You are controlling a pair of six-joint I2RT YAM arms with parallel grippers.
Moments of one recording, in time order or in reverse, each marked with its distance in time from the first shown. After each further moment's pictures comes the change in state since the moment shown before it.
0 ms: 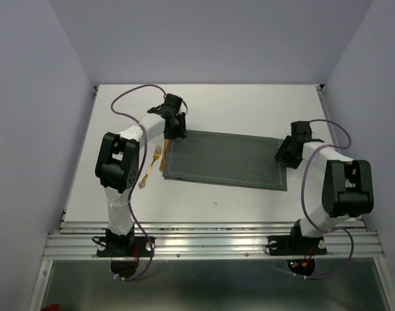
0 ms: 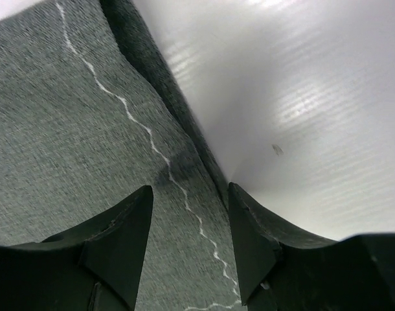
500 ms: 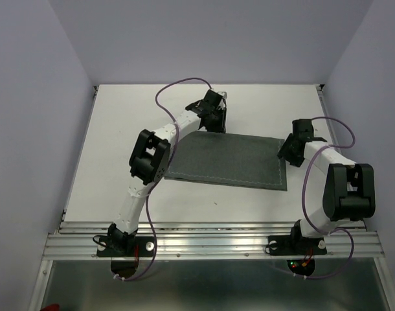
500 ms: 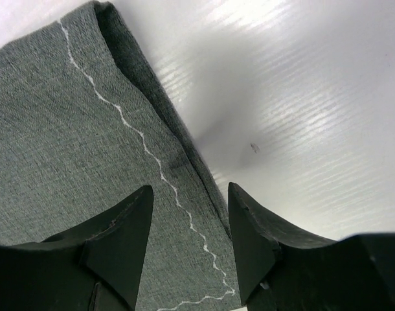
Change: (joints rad) left arm -0.241 0.318 0.479 0.003 0.170 -0.035; right arm 0.000 -0.051 0.014 -0.054 0.066 -0.008
